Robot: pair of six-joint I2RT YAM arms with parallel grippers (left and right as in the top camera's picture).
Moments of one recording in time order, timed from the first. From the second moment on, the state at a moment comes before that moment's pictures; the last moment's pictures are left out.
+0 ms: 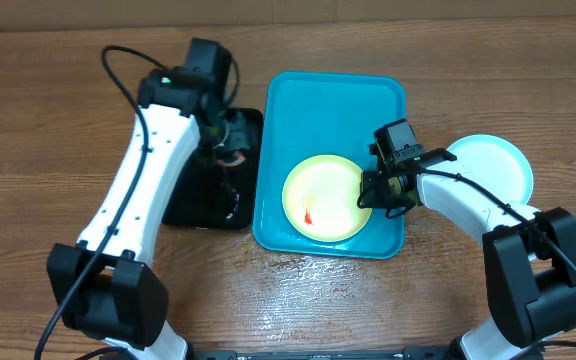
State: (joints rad) left arm -0.27 1.78 1.66 -1.20 0.04 -0.44; right arm 0.34 1.78 1.01 -0.57 -0.14 0.36
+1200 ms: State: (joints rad) left arm -0.55 2.18 1.67 -1.03 0.26 -0.58; right arm 0.34 1.78 1.01 -0.56 -0.13 0.38
